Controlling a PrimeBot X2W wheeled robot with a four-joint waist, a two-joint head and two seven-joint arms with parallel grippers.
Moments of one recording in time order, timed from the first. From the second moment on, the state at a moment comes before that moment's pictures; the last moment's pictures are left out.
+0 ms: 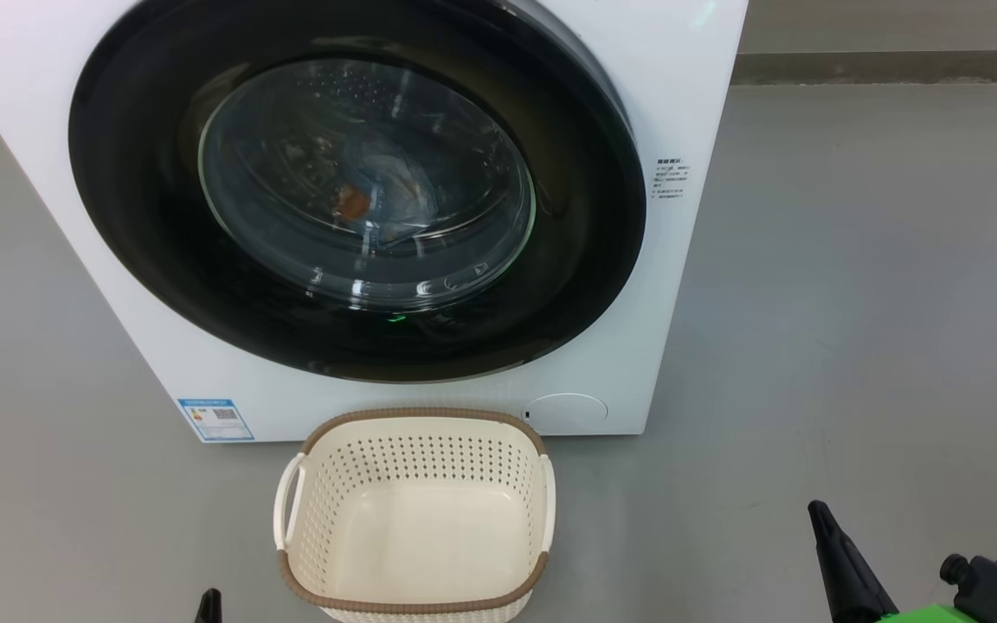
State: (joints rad) left arm 0.14 0.03 -0.02 0.21 -0.77 -0.09 -0.14; right arm 0.09 -0.09 0.02 0.18 0.68 0.14 -0.16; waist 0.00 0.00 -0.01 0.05
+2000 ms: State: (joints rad) left arm 0.00 0.03 0.05 0.25 -1.35 -0.11 0.04; right arm -0.02 -0.07 -0.07 0.24 1.34 0.14 0.01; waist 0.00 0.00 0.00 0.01
